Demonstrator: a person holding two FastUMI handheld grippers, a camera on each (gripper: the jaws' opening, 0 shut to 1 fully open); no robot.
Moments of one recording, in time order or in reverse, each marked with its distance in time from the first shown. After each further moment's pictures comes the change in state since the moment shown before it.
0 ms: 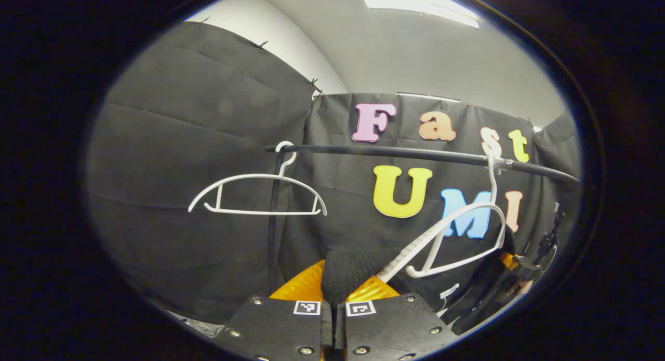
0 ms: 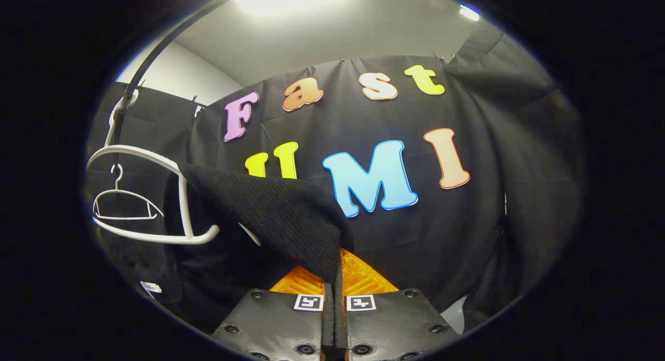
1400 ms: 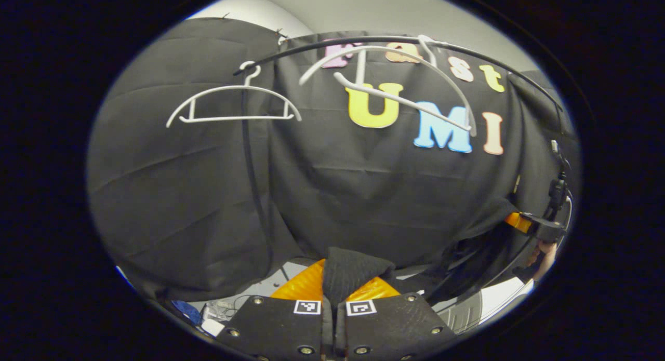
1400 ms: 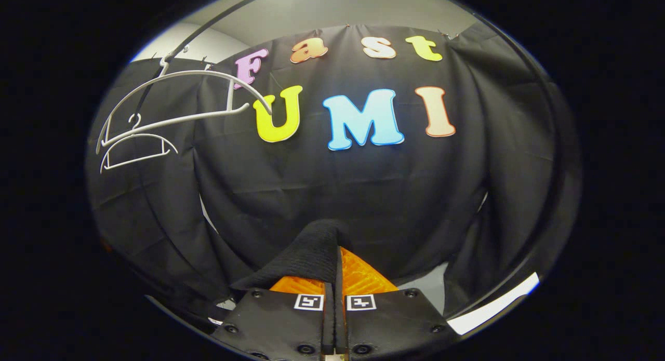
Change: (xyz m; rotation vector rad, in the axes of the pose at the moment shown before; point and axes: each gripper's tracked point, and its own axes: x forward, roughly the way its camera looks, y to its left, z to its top) left arm -0.076 -0.055 -0.182 0.136 0.404 -0.160; right arm -0.165 -0.029 -0.115 -0.070 0.300 -0.043
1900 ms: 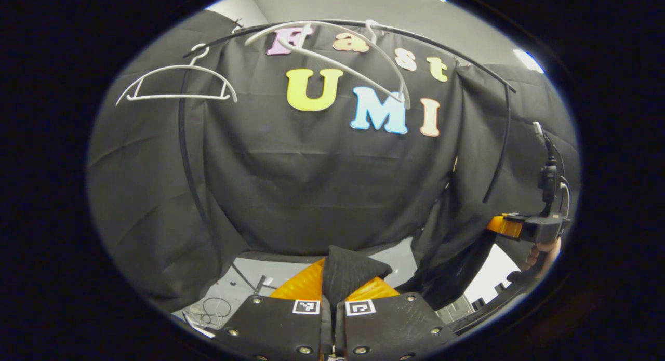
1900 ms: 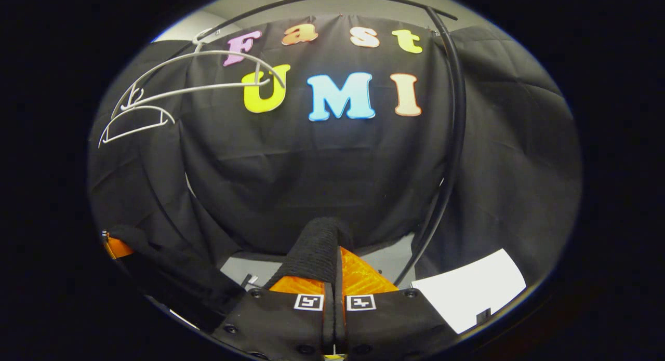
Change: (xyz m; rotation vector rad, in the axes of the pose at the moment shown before) left arm 0.012 -0.042 -0.056 0.040 0.072 -0.330; right arm -0.111 0.024 -0.078 -0.033 0.190 -0.130
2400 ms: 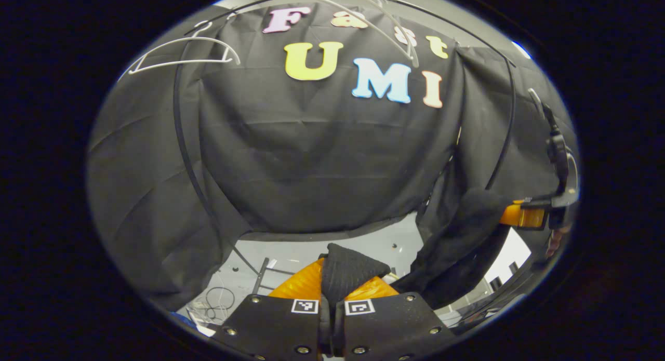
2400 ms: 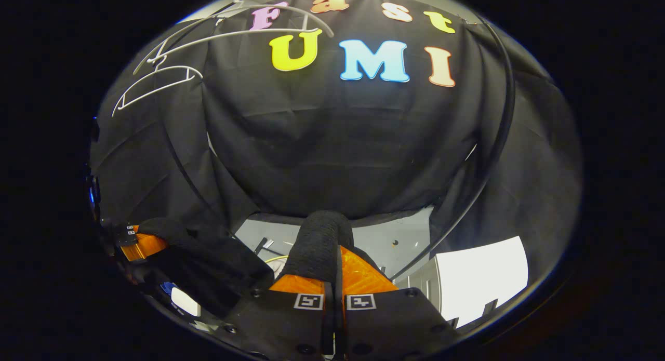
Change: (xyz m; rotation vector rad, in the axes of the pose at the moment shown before) left arm 0.039 0.040 -0.088 0.082 0.144 0.010; right arm 0.021 0.061 -0.067 -0.082 0.191 0.108
